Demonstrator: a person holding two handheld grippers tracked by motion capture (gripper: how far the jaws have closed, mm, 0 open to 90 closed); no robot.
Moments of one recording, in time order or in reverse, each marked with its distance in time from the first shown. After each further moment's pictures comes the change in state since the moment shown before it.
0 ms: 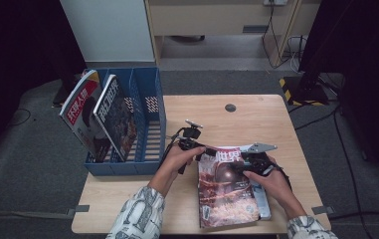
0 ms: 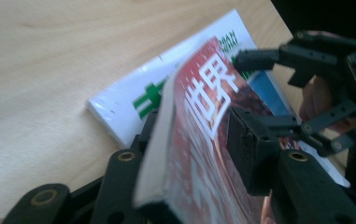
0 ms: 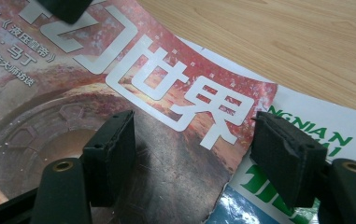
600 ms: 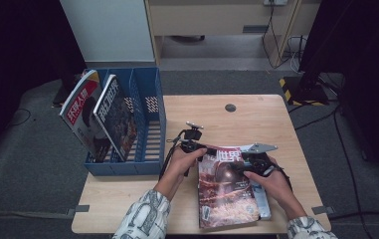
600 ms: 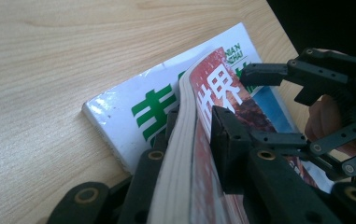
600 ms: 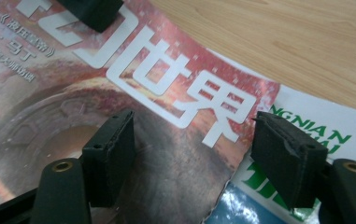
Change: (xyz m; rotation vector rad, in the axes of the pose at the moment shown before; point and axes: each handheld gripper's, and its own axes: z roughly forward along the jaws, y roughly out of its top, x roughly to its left) left arm -0.005 -0.003 0.001 -0.059 -0.014 -0.046; right arm 0.000 -0.001 -0.005 0.001 0.010 0.001
